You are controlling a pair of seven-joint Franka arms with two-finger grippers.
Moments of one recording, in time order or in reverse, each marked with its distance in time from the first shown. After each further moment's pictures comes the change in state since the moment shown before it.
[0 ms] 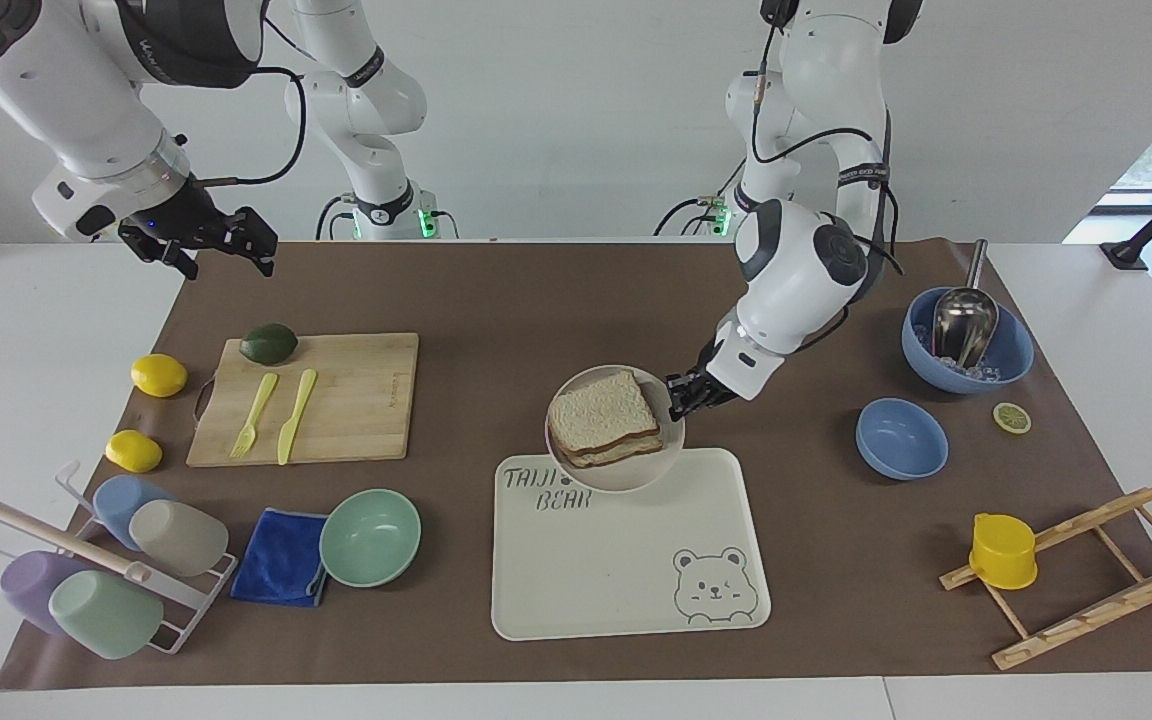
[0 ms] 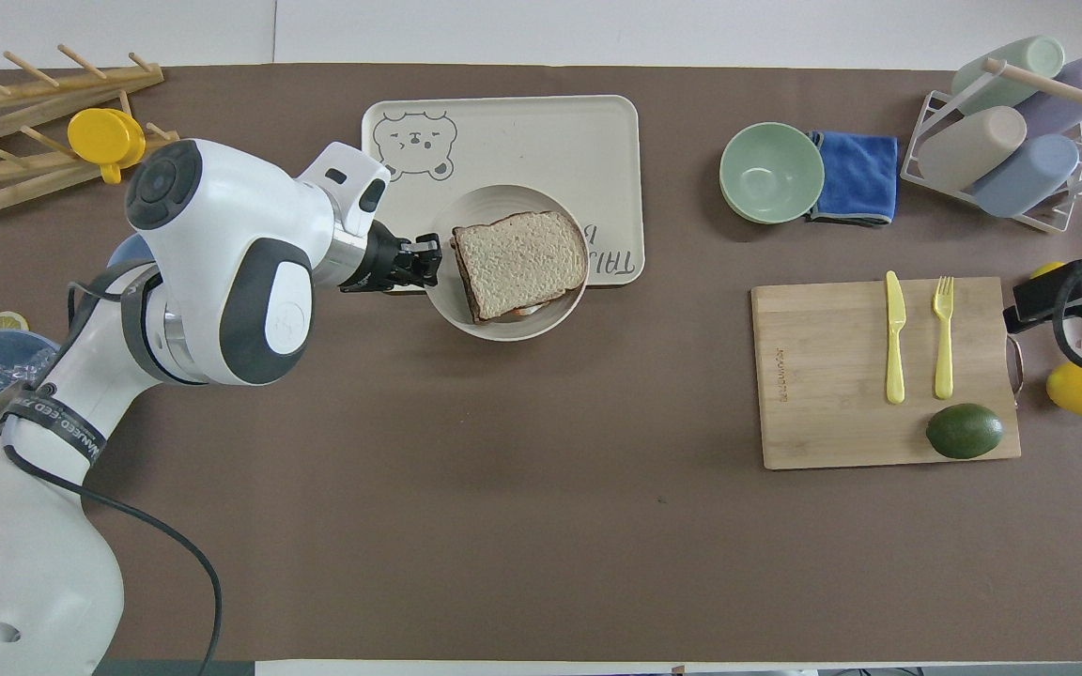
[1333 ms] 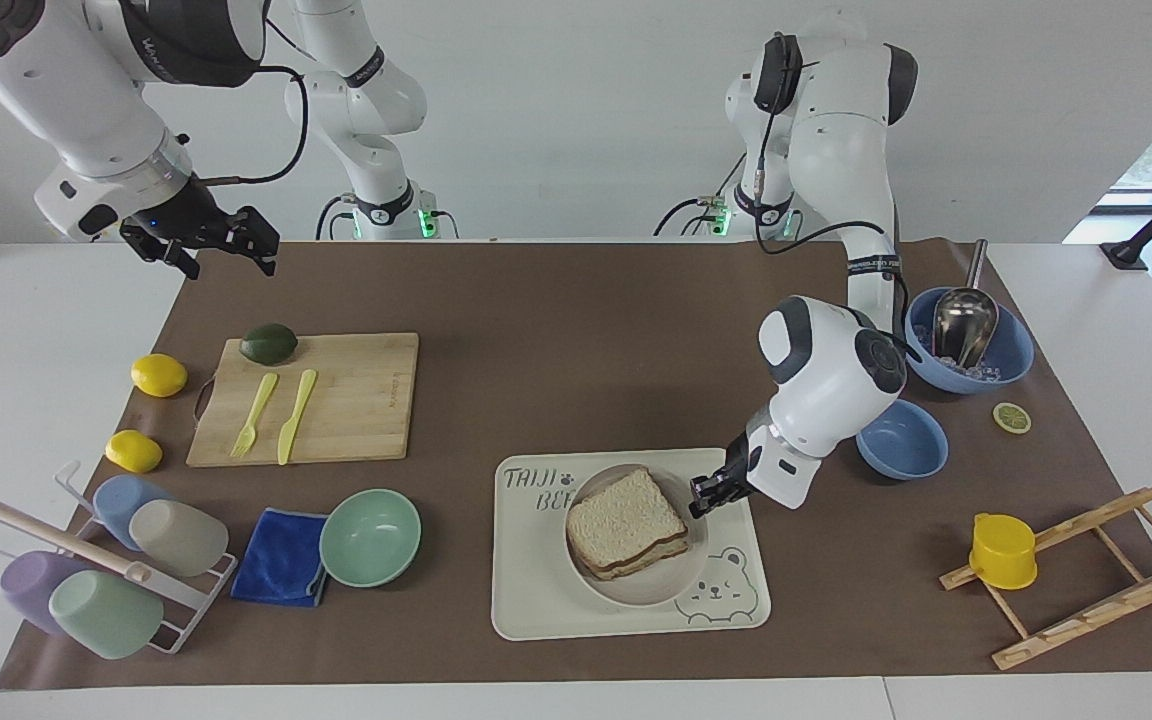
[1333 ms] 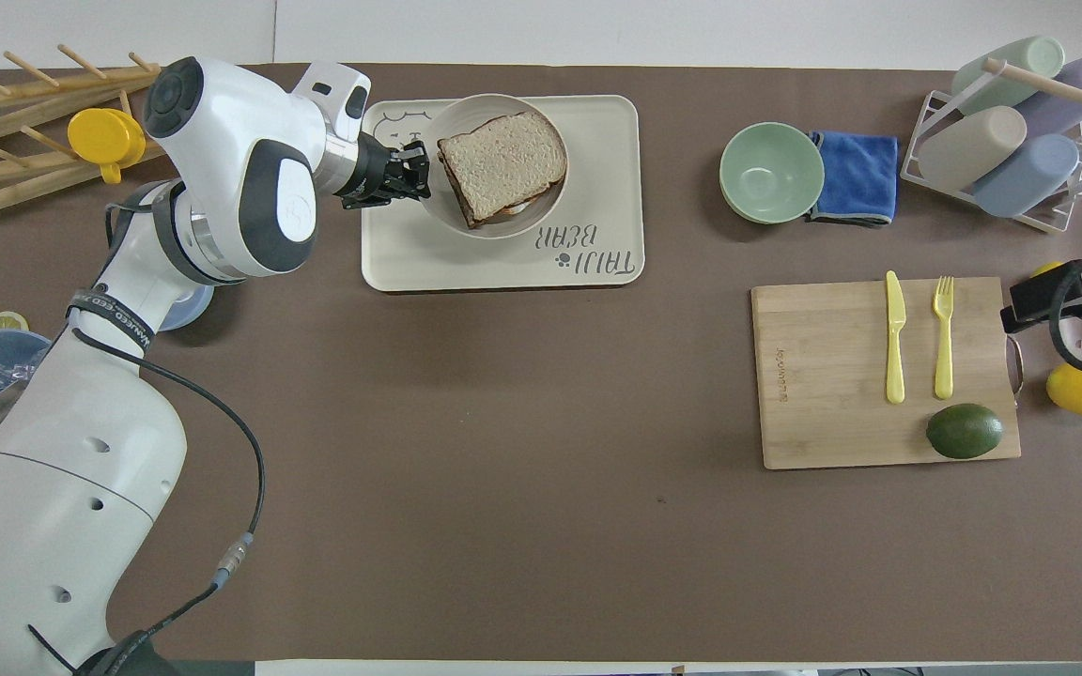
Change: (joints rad) left arm 0.061 0.318 0.002 0.323 -0.045 0.084 -0.004; right arm 0.006 -0.001 0.002 0.001 -0.001 0.000 0.000
